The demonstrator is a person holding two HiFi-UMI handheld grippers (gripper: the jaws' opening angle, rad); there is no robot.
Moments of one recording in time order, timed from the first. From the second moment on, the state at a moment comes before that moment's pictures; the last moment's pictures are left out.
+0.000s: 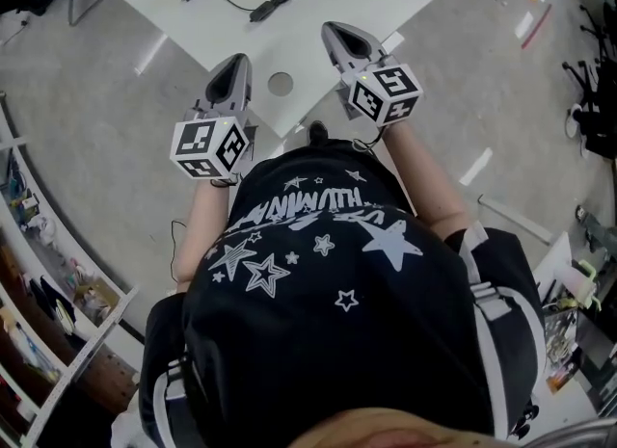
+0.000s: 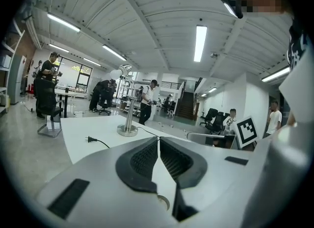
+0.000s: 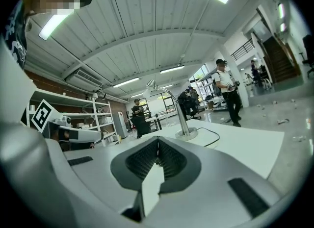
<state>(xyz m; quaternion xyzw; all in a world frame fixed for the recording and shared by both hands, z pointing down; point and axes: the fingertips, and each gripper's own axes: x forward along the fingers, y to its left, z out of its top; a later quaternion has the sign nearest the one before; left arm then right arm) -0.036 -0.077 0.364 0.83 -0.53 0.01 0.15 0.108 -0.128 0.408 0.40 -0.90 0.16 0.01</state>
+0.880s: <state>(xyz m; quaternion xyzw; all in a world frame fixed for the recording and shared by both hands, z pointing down) -0.036 -0.117 0.381 0.80 -0.58 0.02 0.15 0.102 -0.186 0.429 0.36 -0.92 0.18 0.02</state>
